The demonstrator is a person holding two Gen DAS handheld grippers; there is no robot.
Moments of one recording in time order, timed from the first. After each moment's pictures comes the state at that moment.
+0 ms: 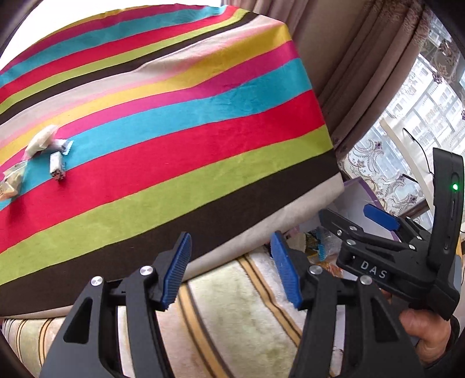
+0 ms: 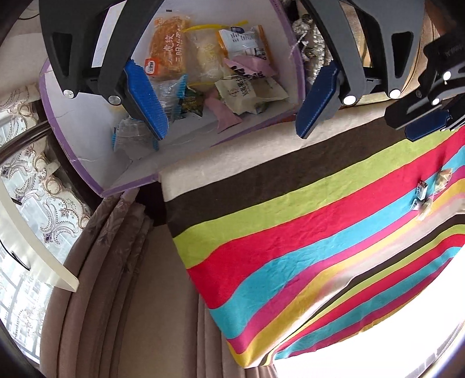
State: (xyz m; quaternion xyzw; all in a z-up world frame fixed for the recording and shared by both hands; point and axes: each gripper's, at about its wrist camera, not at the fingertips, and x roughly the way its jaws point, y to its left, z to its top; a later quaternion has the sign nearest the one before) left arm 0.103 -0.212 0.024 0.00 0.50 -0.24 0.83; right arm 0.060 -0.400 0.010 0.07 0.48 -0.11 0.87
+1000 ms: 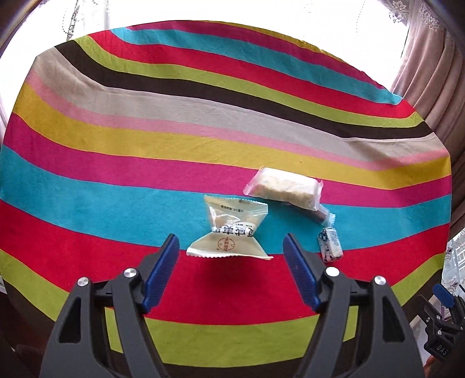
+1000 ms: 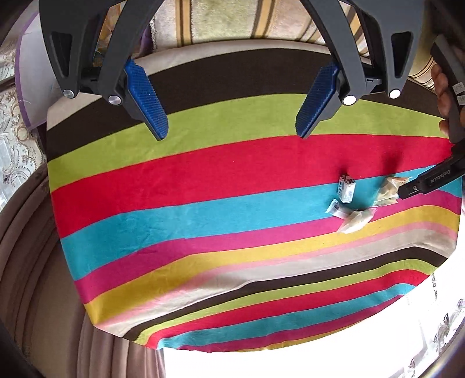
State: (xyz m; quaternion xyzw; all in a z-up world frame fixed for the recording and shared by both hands) left arm 0.209 0.038 0.016 -0.09 0.46 0.00 0.89; right arm 0.150 -0.238 0.027 0.01 0.46 0.00 0.89
